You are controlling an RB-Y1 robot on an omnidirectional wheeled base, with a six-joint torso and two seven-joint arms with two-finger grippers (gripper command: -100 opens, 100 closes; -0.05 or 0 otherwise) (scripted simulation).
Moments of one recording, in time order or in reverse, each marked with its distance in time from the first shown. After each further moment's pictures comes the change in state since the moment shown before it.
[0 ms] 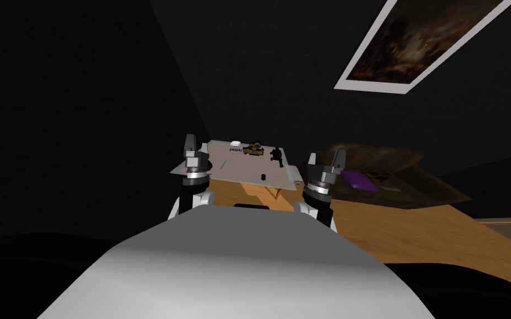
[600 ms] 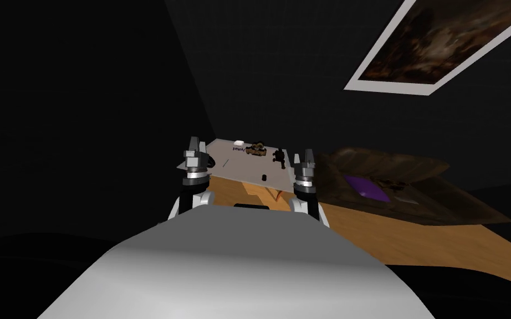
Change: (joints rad) left arm 0.000 0.000 0.000 0.000 0.000 0.000 0.000; right arm -0.096 -0.119 0.091 0.122 0.037 0.076 0.039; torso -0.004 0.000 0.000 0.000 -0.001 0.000
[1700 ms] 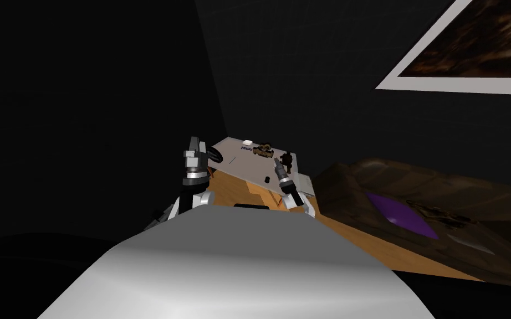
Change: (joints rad) left arm 0.000 0.000 0.000 0.000 0.000 0.000 0.000; right arm -0.204 -0.214 0.206 0.320 -0.002 0.248 0.076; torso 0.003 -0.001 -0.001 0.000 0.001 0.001
